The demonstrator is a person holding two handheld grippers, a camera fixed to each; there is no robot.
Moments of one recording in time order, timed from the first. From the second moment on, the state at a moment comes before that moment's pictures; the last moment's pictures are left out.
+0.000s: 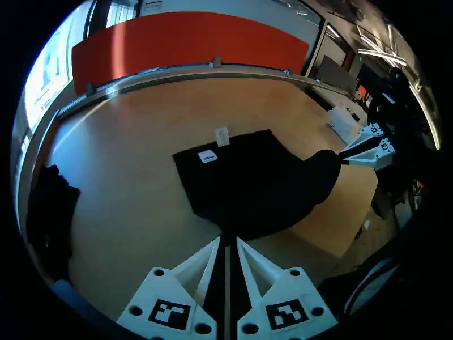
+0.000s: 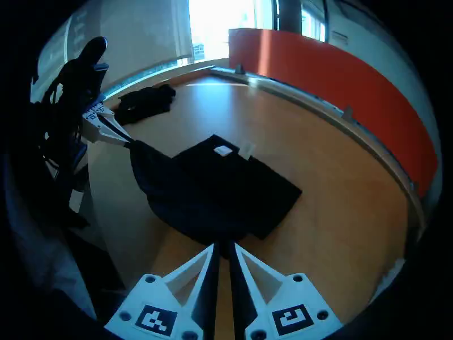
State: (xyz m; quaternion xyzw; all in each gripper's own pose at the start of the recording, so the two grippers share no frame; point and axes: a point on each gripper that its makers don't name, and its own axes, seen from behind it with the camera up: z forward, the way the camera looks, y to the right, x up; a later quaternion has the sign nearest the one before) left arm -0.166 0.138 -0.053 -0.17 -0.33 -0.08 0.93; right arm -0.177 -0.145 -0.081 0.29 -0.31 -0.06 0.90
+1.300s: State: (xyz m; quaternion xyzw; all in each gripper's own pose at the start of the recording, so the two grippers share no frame) left arm -0.181 0.111 0.081 -0.15 -0.32 -0.07 0.93; right arm -0.210 -0.111 0.043 0.26 -0.36 -0.04 0.90
